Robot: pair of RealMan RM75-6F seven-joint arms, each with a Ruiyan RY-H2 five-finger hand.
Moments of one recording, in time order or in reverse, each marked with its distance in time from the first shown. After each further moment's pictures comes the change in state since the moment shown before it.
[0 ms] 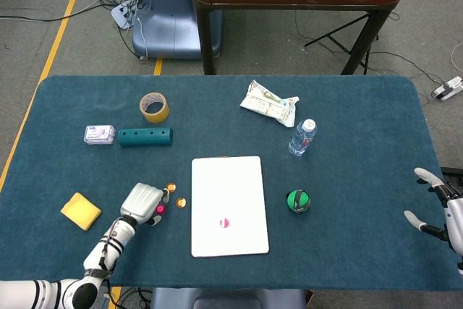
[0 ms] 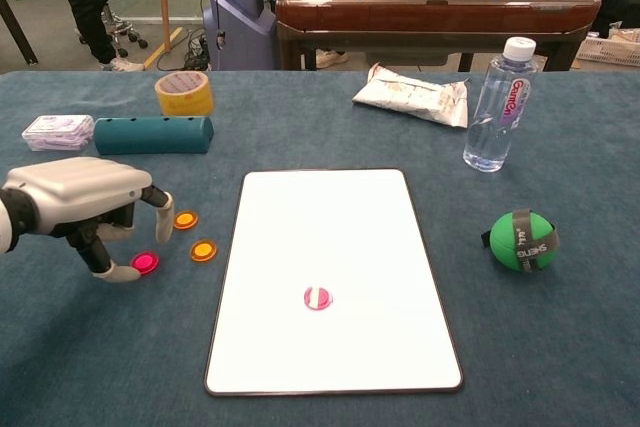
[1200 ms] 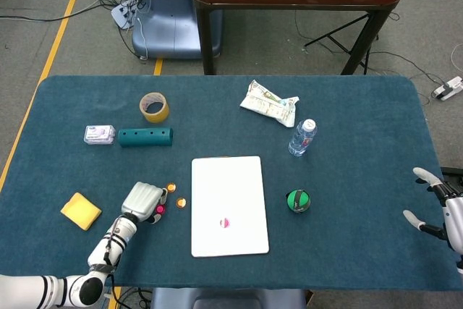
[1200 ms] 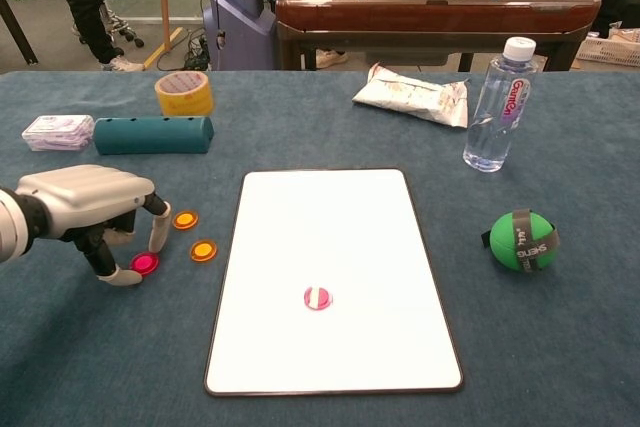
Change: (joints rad) left arm -0.024 -0.039 0.002 0.061 -0.070 -0.010 0.019; right arm 0.006 0.001 -0.001 -0.001 0.003 -0.012 -0.001
